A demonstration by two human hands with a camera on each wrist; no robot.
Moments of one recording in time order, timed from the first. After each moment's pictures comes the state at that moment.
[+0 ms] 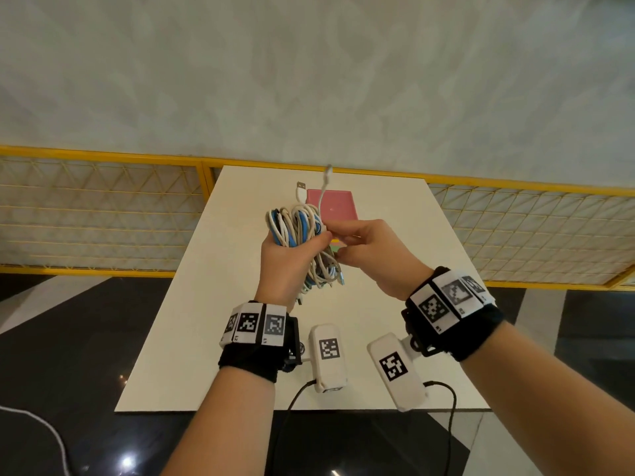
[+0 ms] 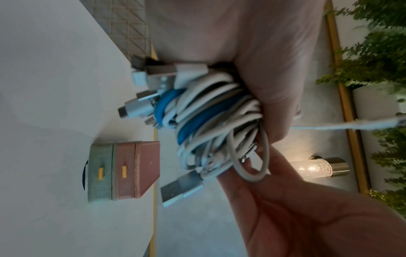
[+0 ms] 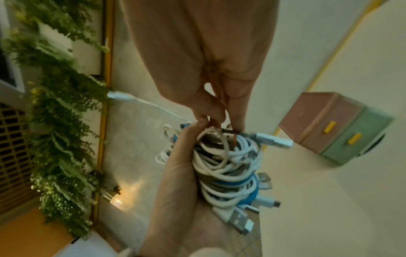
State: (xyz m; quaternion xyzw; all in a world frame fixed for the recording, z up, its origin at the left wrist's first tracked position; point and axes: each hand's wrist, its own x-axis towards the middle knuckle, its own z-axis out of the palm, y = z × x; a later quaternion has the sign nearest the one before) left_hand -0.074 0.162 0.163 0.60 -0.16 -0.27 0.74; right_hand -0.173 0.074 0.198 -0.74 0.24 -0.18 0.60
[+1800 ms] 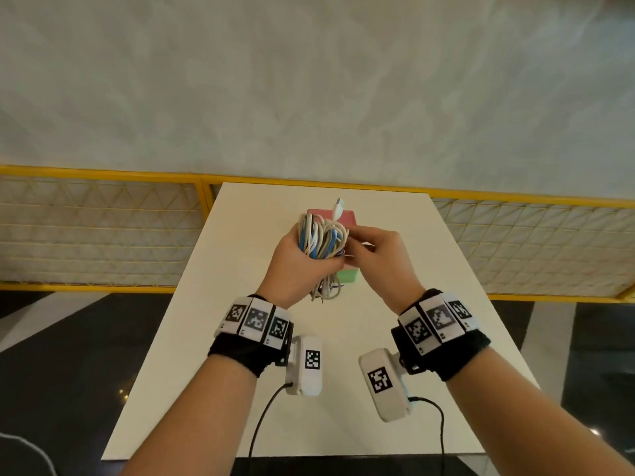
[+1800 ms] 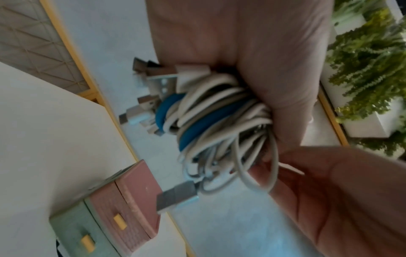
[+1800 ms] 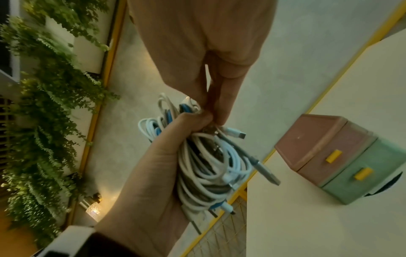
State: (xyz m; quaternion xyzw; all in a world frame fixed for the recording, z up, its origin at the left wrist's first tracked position) left_hand -0.032 0.115 0.167 0.65 -0.36 -0.25 0.63; right_hand -0.143 0.031 0.187 -0.75 0.28 -0.32 0.51
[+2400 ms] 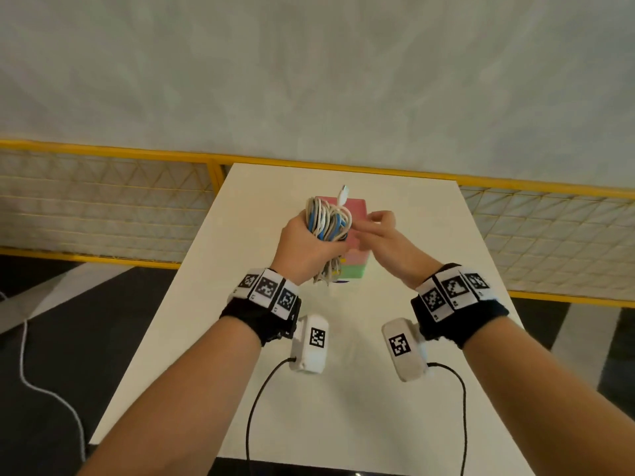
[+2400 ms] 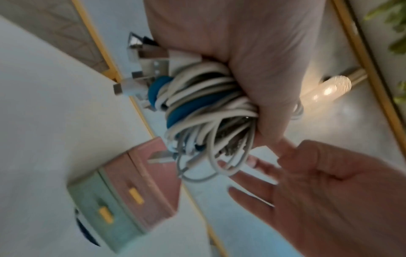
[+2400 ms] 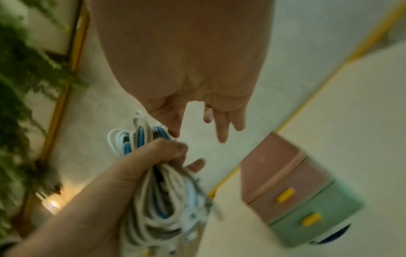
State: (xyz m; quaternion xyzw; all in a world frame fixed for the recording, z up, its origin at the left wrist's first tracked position) left_hand -0.013 0.048 0.137 0.72 -0.31 -0.21 0.59; right_hand -0.133 -0.059 0.158 -0.79 0.26 -0.12 0.55
